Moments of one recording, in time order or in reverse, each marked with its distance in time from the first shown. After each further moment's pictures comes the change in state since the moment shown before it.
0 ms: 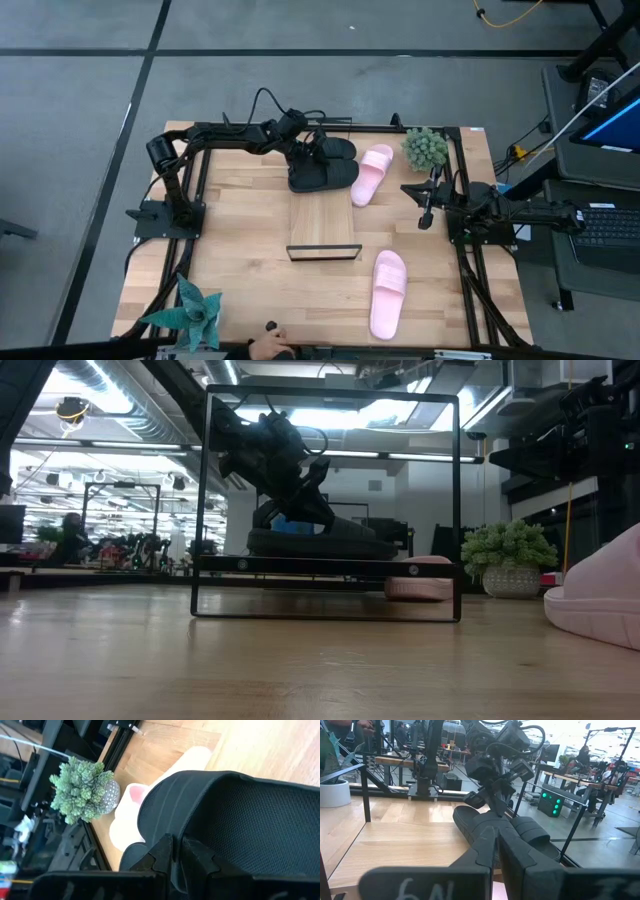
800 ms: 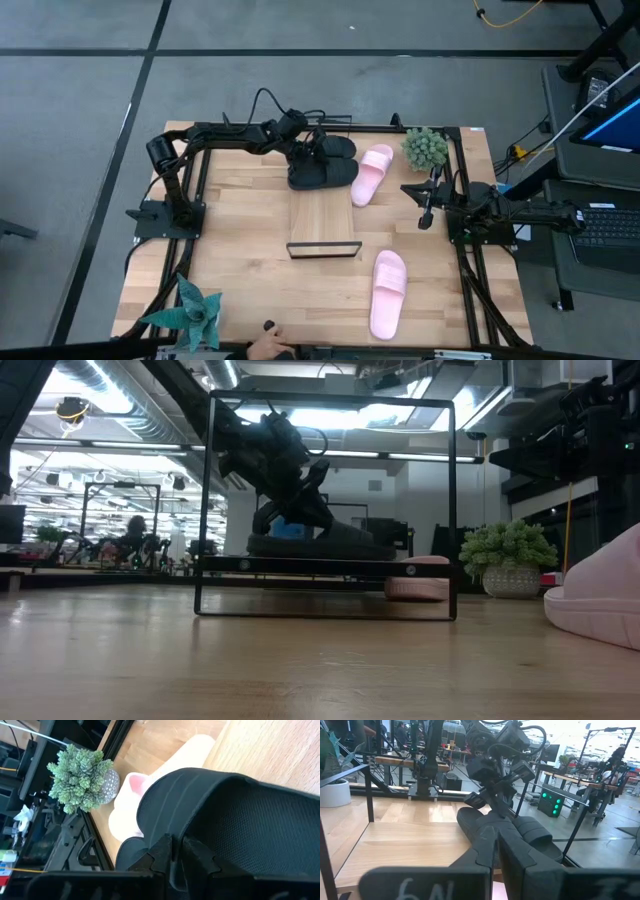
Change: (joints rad) left arm -0.001 0.000 0.000 -0.008 -0.051 -0.009; right arm 0.000 0.000 0.000 0.000 0.000 0.000
